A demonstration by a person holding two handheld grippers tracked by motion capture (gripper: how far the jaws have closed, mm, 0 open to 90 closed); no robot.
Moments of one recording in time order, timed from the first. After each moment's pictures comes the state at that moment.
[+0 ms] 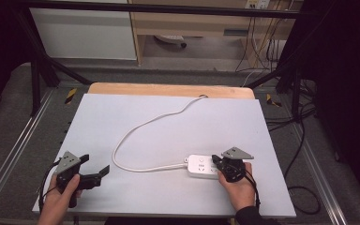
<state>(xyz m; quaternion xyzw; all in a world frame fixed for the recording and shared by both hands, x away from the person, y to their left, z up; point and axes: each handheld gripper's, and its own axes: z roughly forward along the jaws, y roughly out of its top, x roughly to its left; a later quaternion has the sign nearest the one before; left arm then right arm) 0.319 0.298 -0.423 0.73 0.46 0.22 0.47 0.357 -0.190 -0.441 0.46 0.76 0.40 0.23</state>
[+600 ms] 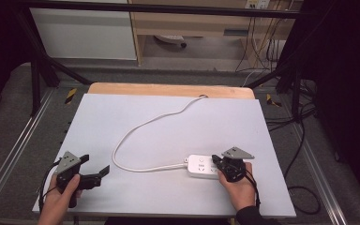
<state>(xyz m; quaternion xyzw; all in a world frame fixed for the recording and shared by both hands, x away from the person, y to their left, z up) 0.319 0.298 -0.423 0.73 0.46 0.22 0.46 0.358 -0.191 -0.441 0.45 0.76 0.41 0.22</state>
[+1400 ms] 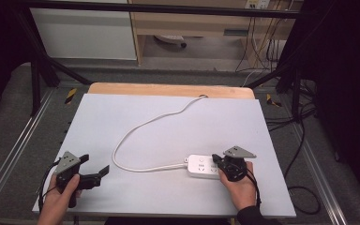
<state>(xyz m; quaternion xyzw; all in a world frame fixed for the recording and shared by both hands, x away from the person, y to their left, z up) 0.319 0.299 -0.423 0.73 0.45 0.22 0.46 0.359 -0.193 -0.438 0.46 0.76 0.42 0.21</state>
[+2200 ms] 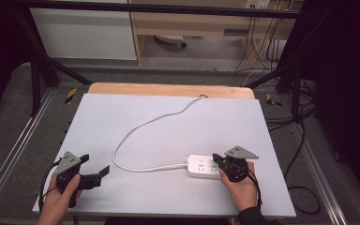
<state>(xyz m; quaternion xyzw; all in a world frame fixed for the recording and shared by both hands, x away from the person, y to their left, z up) 0.319 0.298 -0.423 0.73 0.45 0.23 0.46 0.355 -0.196 -0.432 0.45 0.75 0.43 0.22</state>
